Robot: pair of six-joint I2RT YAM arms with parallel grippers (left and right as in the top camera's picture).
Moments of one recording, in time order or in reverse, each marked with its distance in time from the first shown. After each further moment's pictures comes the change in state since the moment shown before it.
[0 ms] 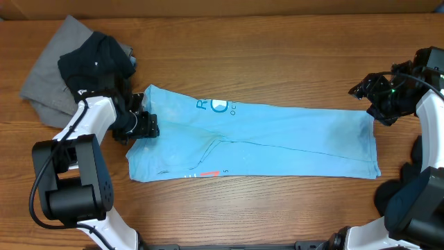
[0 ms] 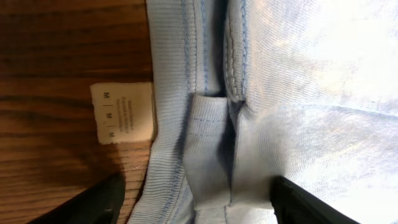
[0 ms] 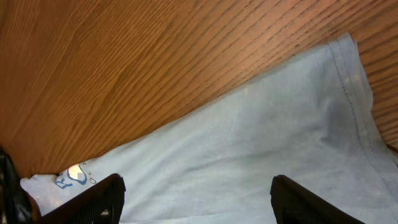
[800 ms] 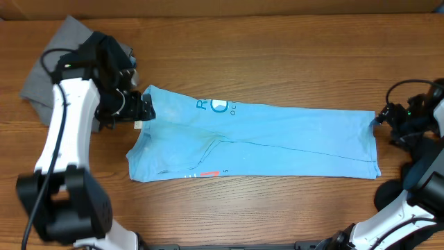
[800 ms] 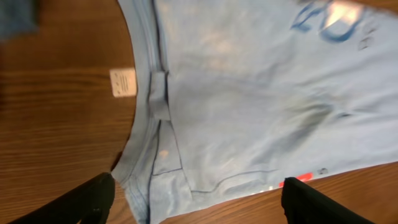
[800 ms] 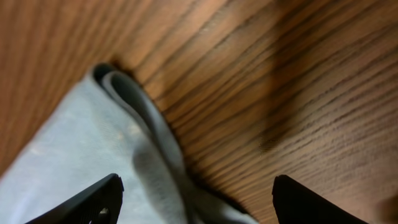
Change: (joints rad) left arm 0.003 -0.170 0.337 -0.435 0.062 0.013; right arm -0.238 0.302 -0.003 0.013 0.146 -0.174
